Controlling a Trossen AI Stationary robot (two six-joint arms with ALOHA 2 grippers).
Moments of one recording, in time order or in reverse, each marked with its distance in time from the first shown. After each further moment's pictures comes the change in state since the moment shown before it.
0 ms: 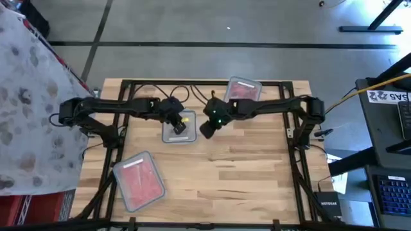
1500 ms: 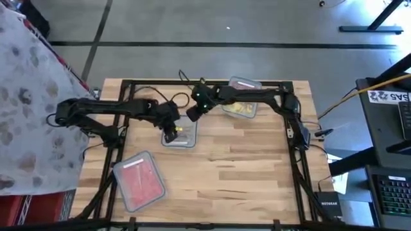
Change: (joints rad) left arm -0.051 -0.038 0.032 -0.245 0.148 0.093; right arm -0.138 0.350 0.363 -0.079 -0.068 -0.128
